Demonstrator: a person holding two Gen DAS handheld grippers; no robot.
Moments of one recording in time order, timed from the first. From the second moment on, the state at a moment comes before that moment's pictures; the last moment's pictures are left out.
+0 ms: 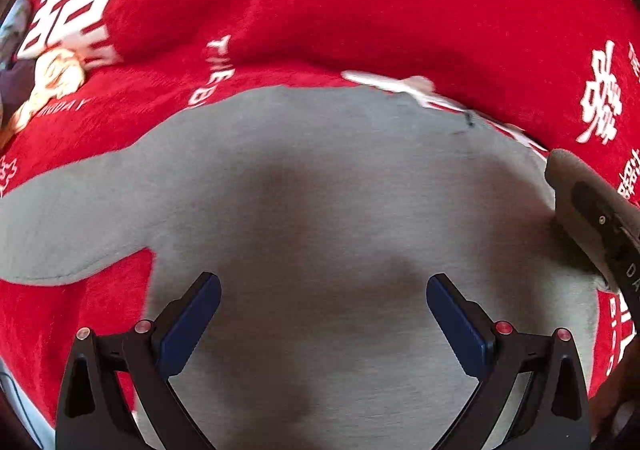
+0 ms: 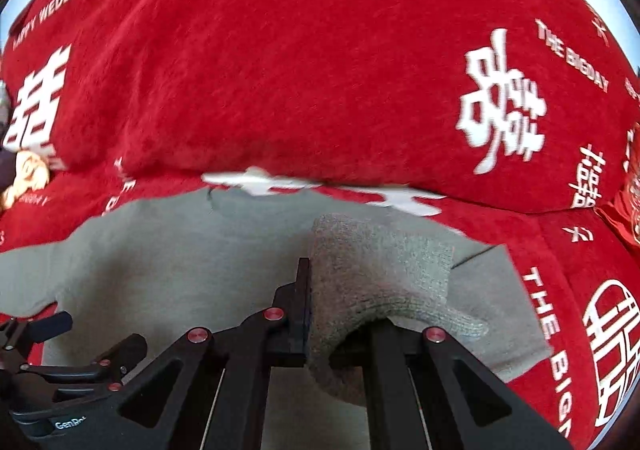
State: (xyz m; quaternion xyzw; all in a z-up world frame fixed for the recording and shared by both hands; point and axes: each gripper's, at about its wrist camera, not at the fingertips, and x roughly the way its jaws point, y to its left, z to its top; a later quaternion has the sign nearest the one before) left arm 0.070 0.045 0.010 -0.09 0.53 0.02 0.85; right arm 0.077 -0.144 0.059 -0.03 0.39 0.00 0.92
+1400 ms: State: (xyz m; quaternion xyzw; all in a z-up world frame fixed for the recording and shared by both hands) left arm 0.003 0.224 0.013 -0.23 0.48 0.16 0.83; right arm 0.018 0.035 0.013 -0.28 0.38 0.19 0.86
